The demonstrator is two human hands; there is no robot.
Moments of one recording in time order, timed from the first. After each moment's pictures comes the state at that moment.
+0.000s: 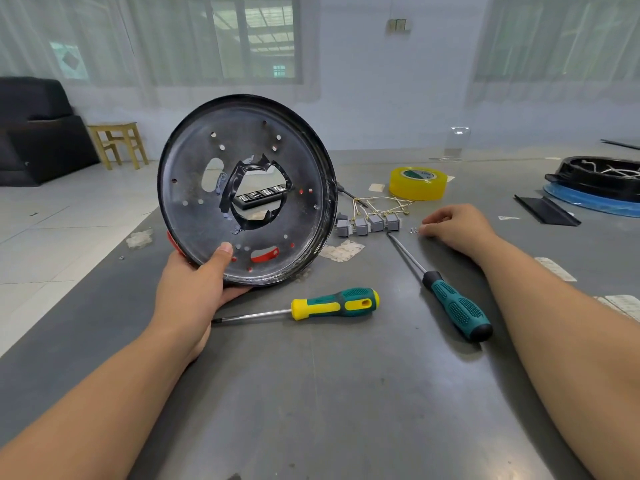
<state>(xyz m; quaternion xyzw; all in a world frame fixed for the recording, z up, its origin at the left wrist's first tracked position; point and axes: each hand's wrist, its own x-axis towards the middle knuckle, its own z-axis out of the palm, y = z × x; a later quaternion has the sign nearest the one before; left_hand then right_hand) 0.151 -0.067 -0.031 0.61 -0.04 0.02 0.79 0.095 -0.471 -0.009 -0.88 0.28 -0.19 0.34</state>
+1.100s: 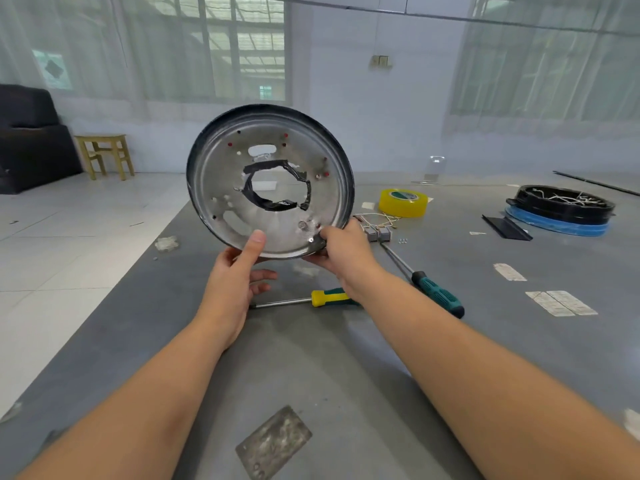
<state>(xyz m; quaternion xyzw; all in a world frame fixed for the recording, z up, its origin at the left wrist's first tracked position) 0.112 -0.054 -0.011 0.55 -0.10 -0.08 0.83 0.095 -0.223 0.015 -0.59 0.15 -0.22 0.76</state>
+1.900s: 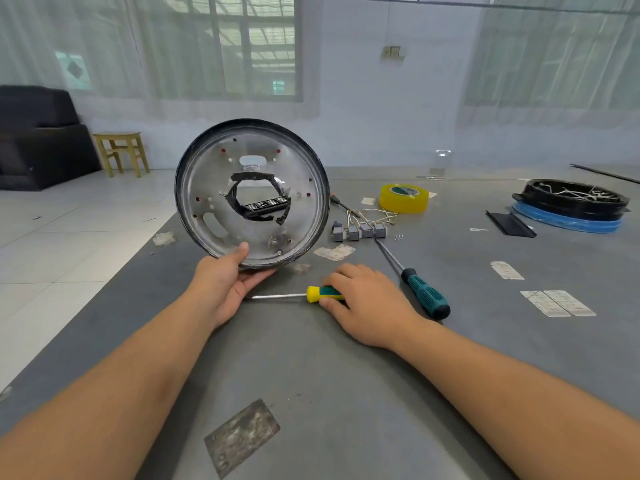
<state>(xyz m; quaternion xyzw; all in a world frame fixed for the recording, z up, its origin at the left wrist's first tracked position) 0.139 -0.065 -0.012 0.47 0.02 -0.14 0.87 0.001 -0.267 -0.017 -0.99 -0.02 -0.12 0.03</state>
